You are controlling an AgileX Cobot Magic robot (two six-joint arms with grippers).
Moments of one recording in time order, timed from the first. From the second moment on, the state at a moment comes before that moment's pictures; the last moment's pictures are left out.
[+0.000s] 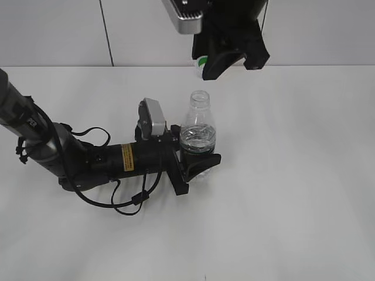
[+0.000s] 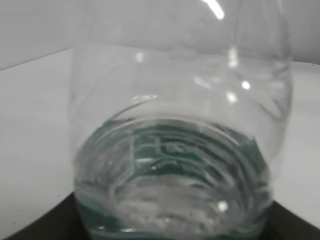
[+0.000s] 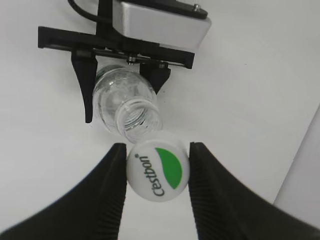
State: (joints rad) left arm -0.42 2.43 -1.10 0.97 -1.26 -0.31; right arm 0.62 1.92 -1.85 0.16 1.22 -1.53
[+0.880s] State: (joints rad) left arm -0.42 2.43 -1.10 0.97 -1.26 -0.31; right arm 0.47 1.83 -1.85 0.17 1.22 -0.30
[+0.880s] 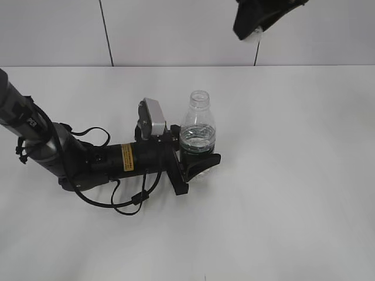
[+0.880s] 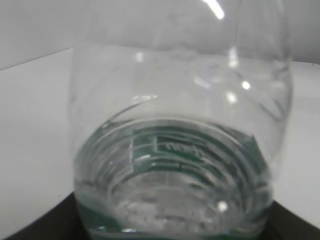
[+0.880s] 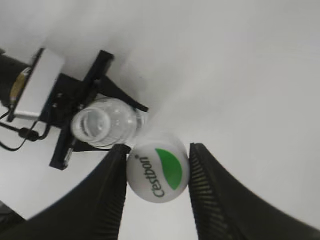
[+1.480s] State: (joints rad) left arm -0.42 2.43 -1.10 0.97 -1.26 -0.31; right arm 0.14 1.83 -1.80 0.03 1.22 -0.26
